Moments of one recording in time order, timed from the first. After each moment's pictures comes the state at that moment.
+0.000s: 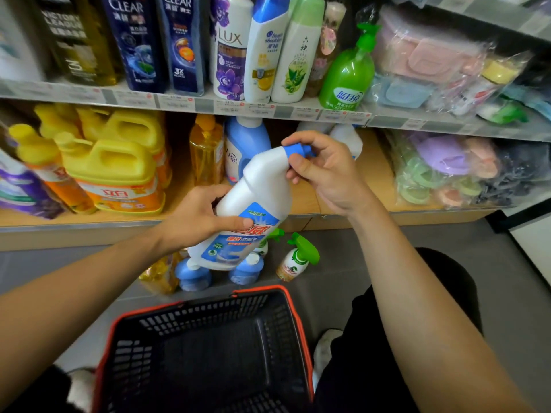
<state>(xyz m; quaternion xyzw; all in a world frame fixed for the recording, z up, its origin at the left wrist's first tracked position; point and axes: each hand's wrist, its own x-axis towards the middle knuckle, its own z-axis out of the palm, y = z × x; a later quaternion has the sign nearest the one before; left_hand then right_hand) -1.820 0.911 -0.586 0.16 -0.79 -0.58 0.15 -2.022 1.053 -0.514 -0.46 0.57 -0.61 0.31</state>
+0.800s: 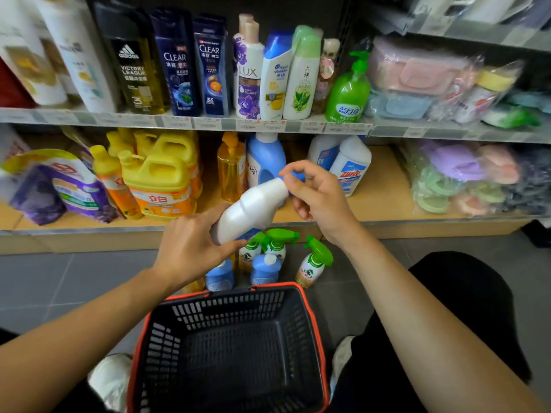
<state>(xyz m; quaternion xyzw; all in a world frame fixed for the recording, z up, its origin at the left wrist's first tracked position) -1.738 0.970 -0.564 0.23 -0.91 -0.19 0.28 -1.955 1.089 -0.518 -0.42 0.60 -0.62 0.29</state>
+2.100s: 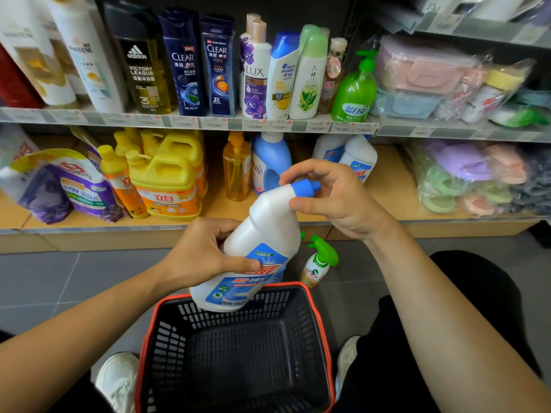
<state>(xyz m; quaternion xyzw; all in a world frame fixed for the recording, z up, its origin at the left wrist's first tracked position) -1.730 0.980 -0.546 0.18 -0.78 -0.59 0.15 -1.959 1.103 -0.490 -0.55 0.50 -0.57 0.36</state>
